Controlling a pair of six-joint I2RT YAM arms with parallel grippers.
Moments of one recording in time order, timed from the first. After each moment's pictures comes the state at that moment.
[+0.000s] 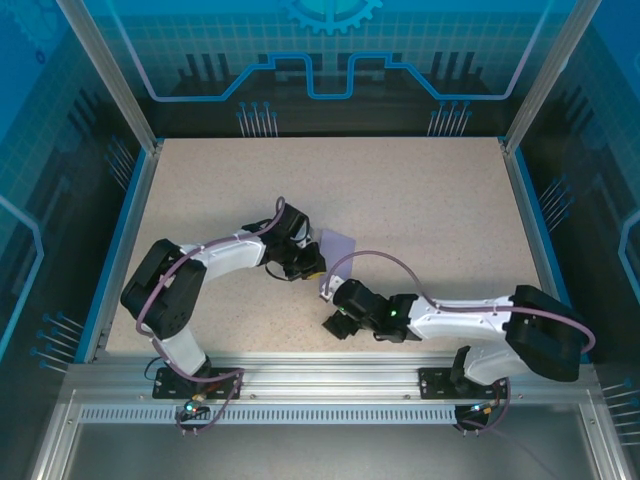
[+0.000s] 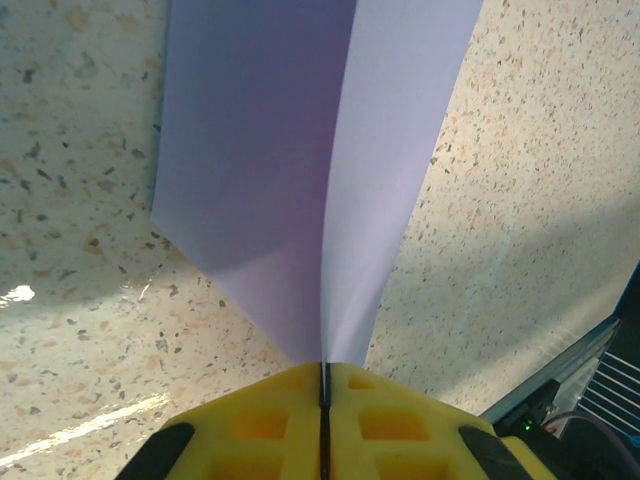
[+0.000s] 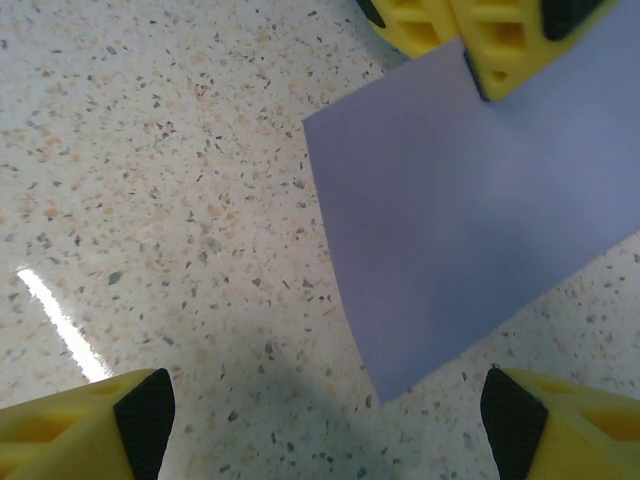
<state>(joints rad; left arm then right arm) -0.54 1.71 0.99 -0.36 0.50 -0.88 1.12 1.39 0.62 -0.16 0.26 0.12</state>
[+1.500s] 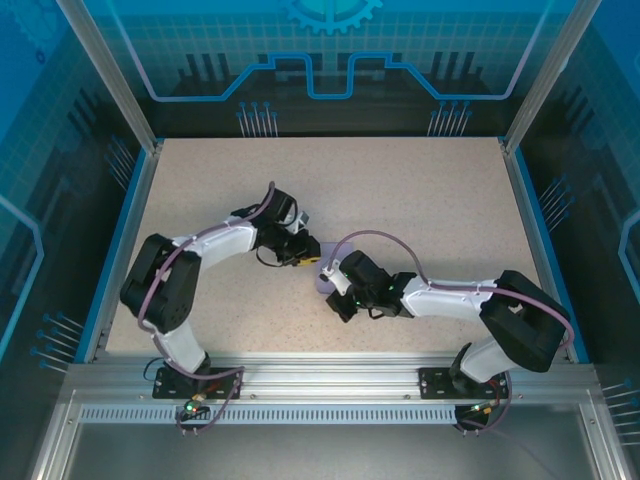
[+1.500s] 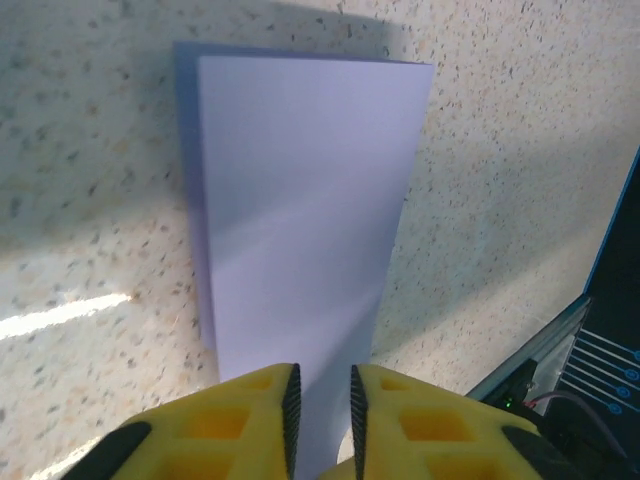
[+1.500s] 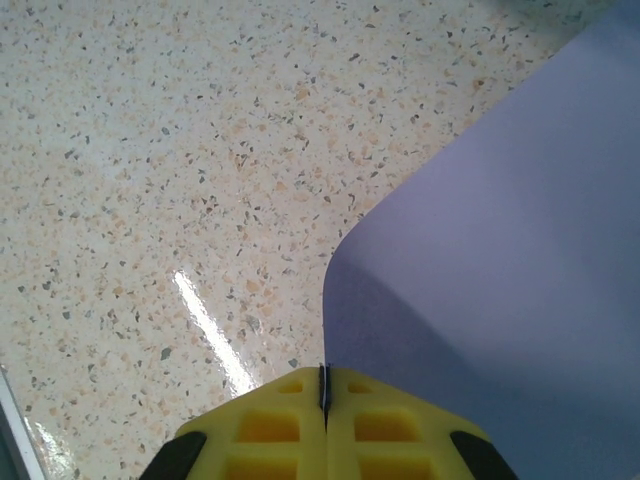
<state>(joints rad) -0.43 1.76 1.10 -0.45 0.60 -0.71 0.89 1.48 0.67 -0.08 -0.16 0.13</state>
